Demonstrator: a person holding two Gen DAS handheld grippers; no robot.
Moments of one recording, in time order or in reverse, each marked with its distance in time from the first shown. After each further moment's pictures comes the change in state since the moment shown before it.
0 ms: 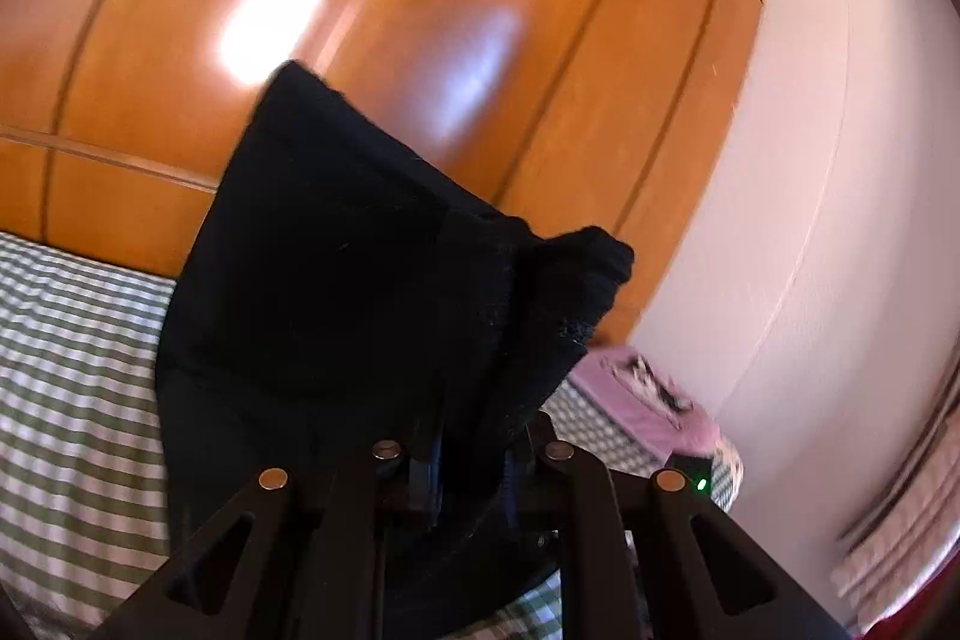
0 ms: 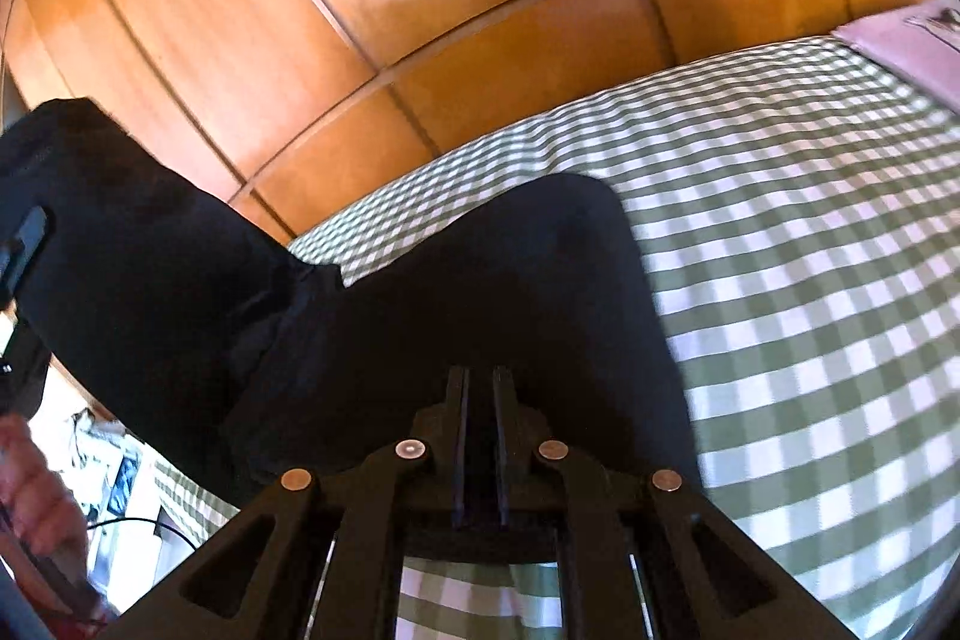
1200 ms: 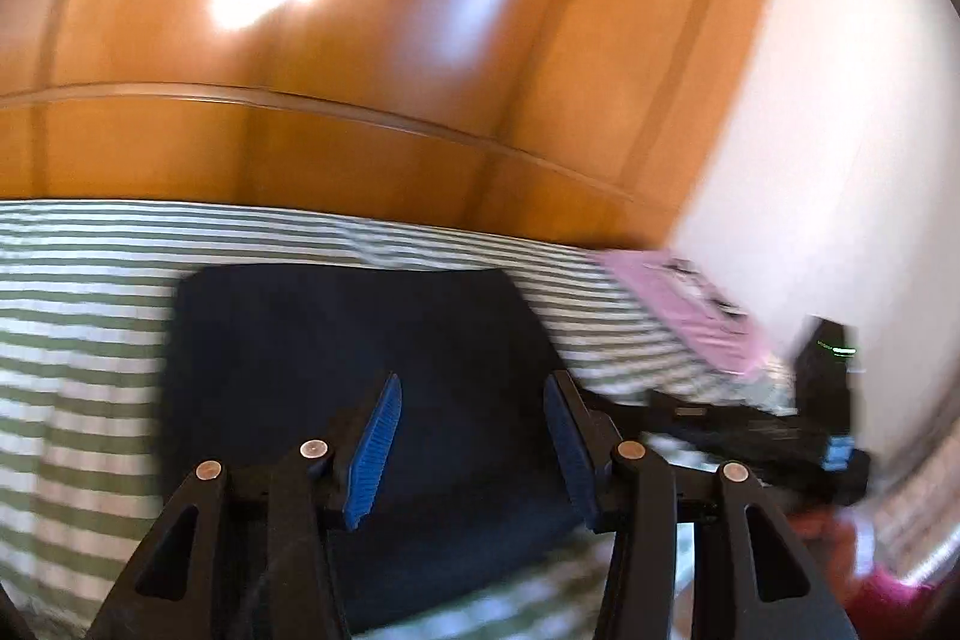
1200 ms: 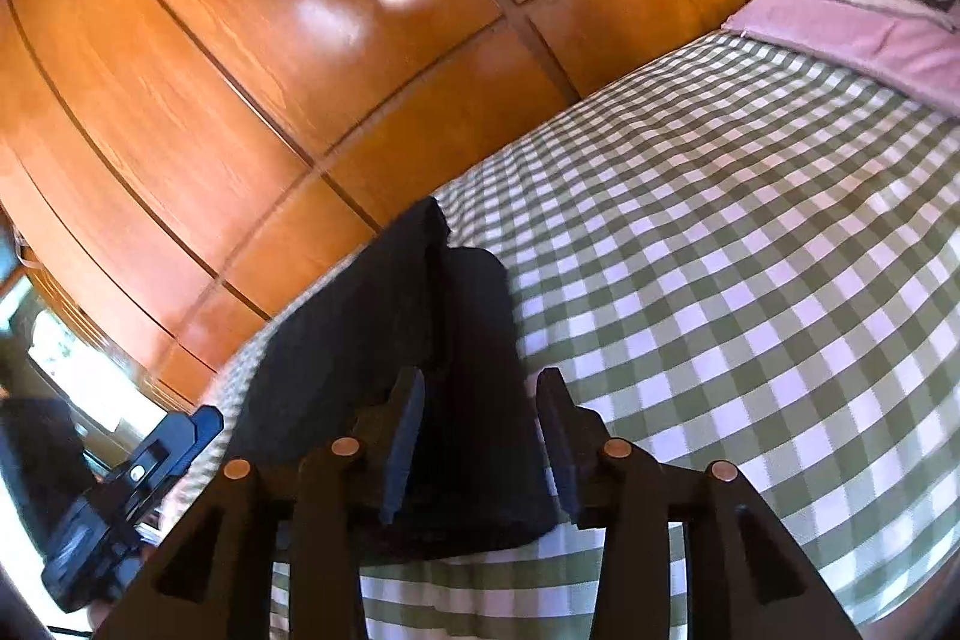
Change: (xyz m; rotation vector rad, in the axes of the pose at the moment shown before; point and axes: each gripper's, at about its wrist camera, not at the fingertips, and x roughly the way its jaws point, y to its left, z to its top) left arm 0.052 0.020 -0.052 0.036 0.165 0.165; right arm -0.048 -0.050 0.007 0.184 -0.107 -0.004
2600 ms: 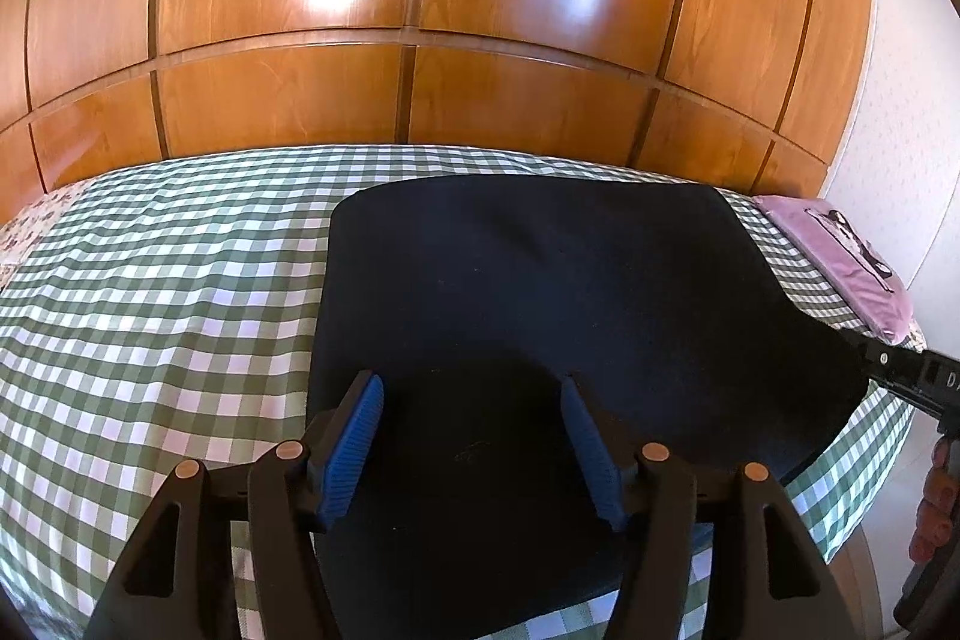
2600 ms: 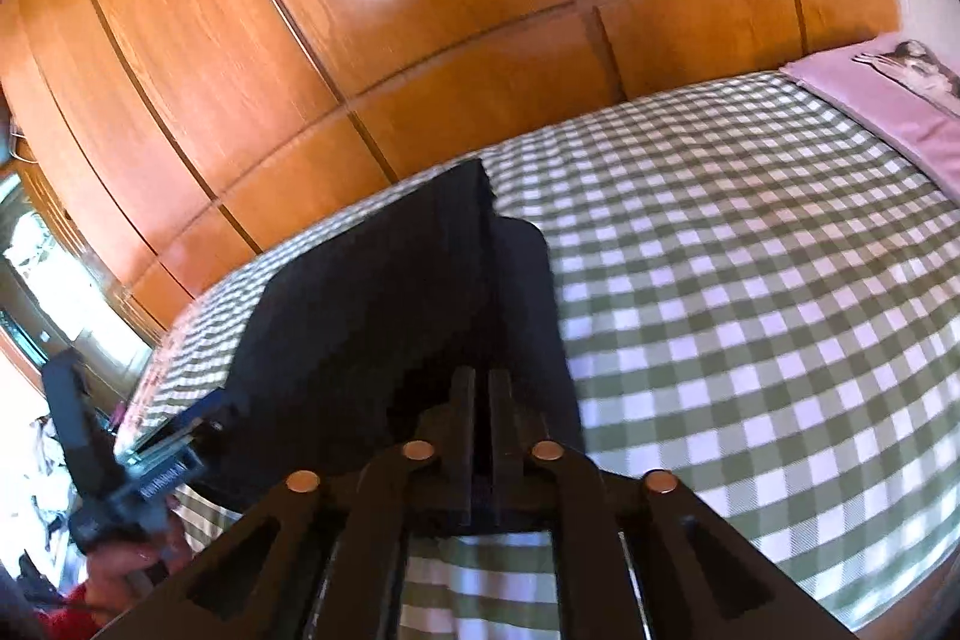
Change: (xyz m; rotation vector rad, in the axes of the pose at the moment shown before) left arm 0.017 0.040 -0.028 0.006 0.114 0.306; right arm 0.014 0.044 -0.005 -0.225 0.076 -0.079
